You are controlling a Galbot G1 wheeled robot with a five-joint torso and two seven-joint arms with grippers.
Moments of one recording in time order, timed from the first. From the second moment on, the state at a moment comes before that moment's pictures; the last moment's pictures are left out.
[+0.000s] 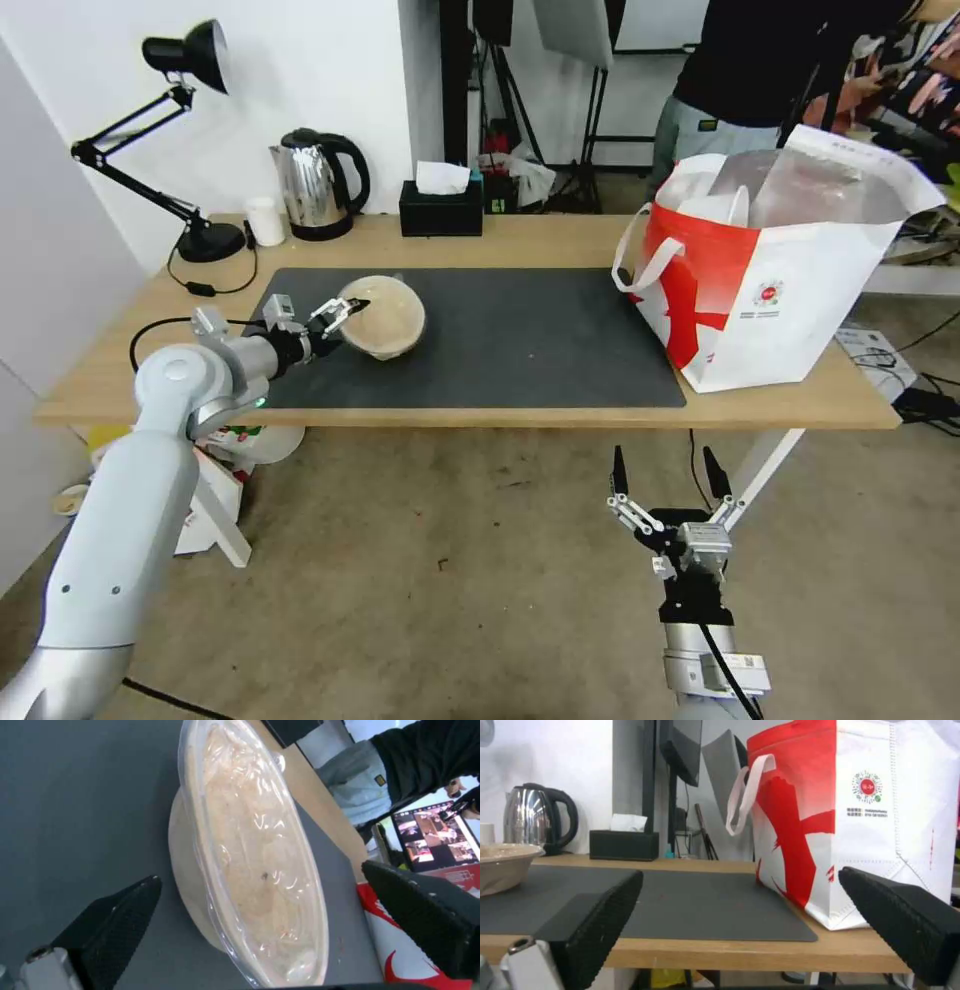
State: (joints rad) left arm 0.76 -1.08 -0.49 -1.60 -1.71 0.74 -0.43; right arm -1.61 0.98 0.09 2.07 -0.02 0.41 0.75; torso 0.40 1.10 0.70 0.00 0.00
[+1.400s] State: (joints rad) left arm 0.73 -1.10 -0.46 -1.57 -1.66 0.74 -0.42; right arm -1.61 0.98 0.09 2.07 -0.02 0.41 0.75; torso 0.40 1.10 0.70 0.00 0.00
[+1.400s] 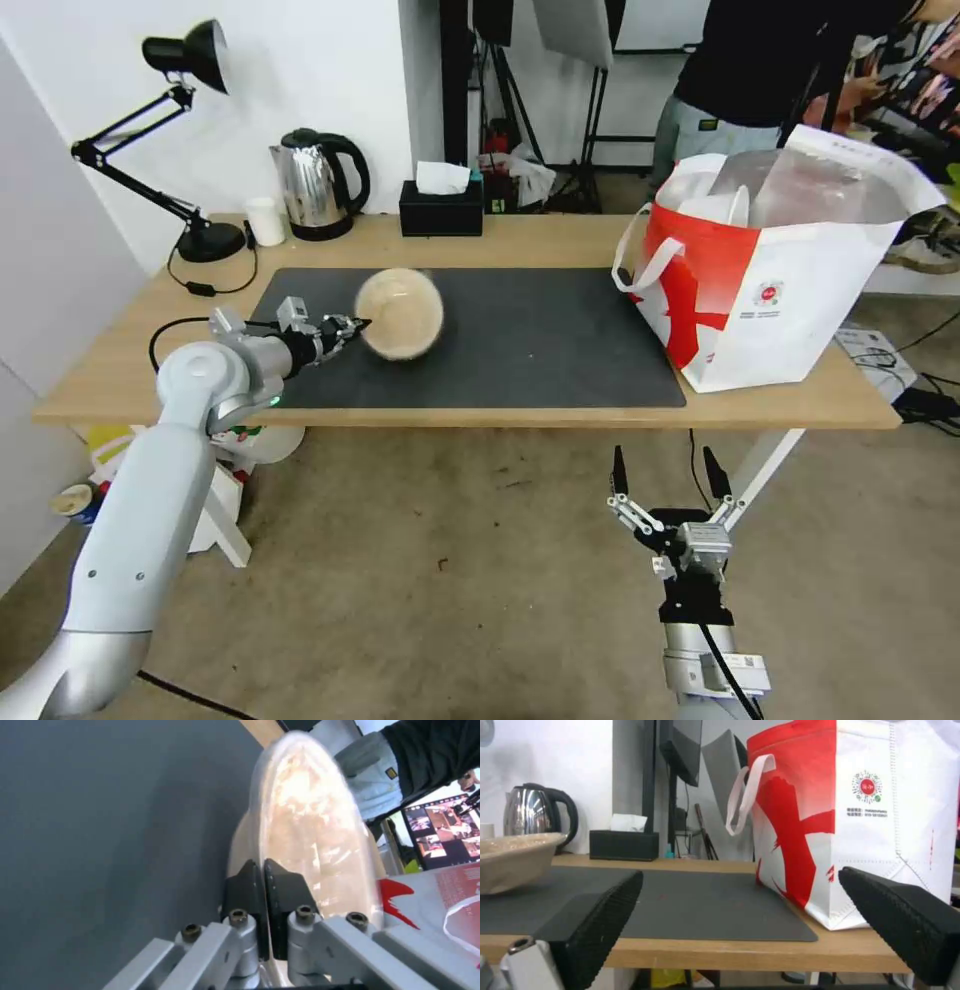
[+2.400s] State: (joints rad) left arm 0.74 -1.07 -0.50 -1.66 -1.67 0.74 -0.40; right arm -1.61 0.98 0.09 2.07 -0.02 0.41 0.75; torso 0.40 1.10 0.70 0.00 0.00
